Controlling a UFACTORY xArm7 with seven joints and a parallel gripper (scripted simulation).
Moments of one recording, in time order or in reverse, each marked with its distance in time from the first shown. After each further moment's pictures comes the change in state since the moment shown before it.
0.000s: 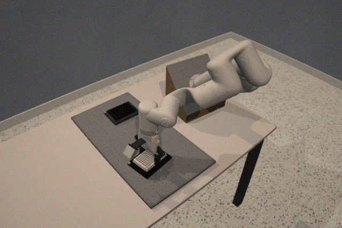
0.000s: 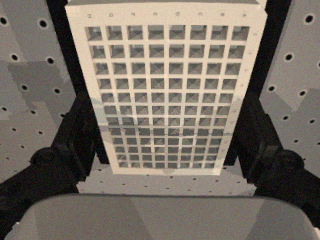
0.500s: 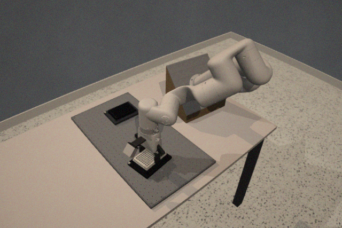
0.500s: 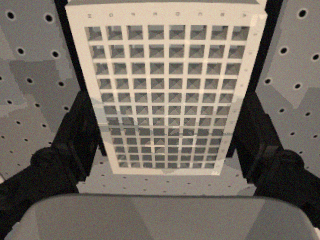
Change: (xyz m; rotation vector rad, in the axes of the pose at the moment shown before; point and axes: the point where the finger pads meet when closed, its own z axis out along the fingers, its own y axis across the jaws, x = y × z) arm 0.000 0.000 -0.009 0.000 0.000 0.000
